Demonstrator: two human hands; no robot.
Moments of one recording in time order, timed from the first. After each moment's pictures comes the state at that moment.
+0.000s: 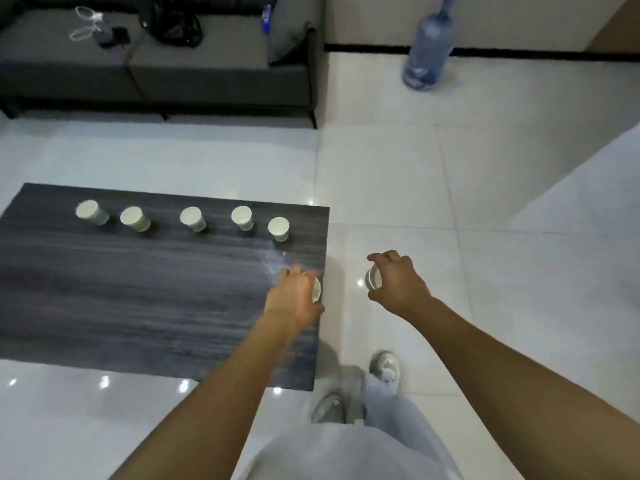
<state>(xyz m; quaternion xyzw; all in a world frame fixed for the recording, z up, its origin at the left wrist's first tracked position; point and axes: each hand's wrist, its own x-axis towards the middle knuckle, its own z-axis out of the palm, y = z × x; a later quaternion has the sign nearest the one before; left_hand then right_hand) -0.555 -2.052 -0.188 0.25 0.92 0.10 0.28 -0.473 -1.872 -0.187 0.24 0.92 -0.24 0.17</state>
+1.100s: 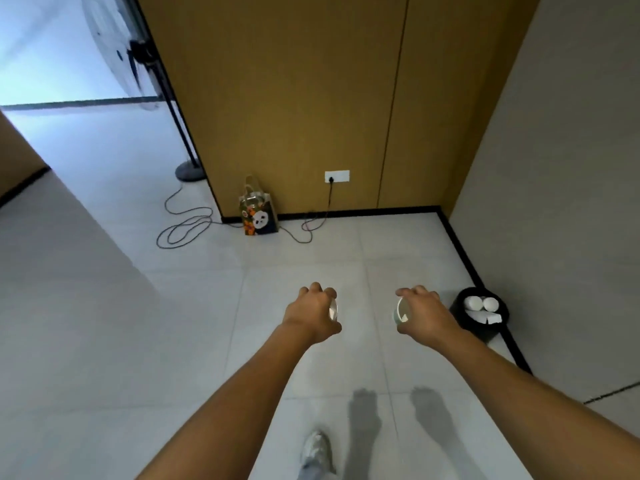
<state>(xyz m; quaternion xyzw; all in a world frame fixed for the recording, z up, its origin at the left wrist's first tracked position) 0.310 -1.870 -0.066 0.90 0.39 -0.07 0.19 0.491 -1.998 -0.084 0.87 0.43 -0.23 -0.09</state>
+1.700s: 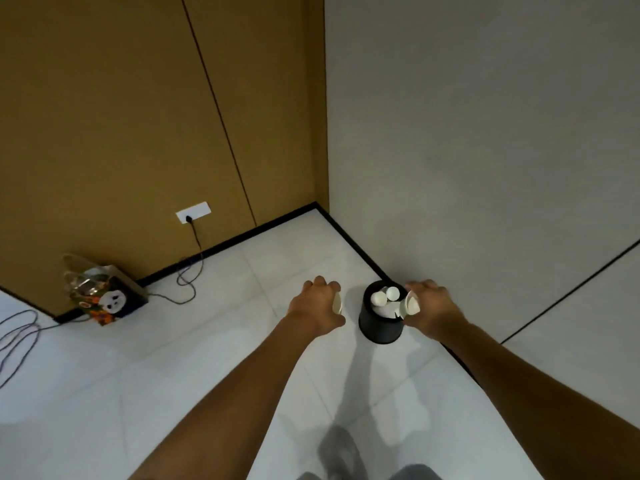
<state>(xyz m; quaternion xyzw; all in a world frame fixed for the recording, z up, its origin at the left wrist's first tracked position) 0.682 -1.828 -0.083 0.96 0.13 -0.15 0.18 0.769 -2.038 -0.090 0.95 0.17 -0.21 -0.15</state>
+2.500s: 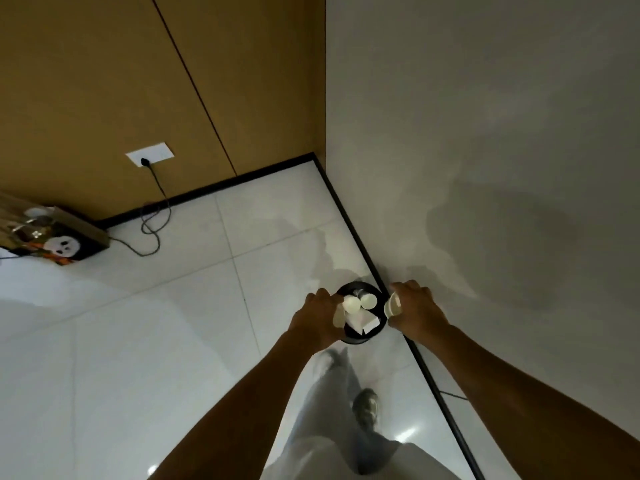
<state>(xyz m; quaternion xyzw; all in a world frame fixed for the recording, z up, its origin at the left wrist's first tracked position) 0.981 -1.879 -0.199 0.90 0.22 -0.23 0.31 1.101 -2.038 -0.199 0.91 0.24 -0.33 -0.09</state>
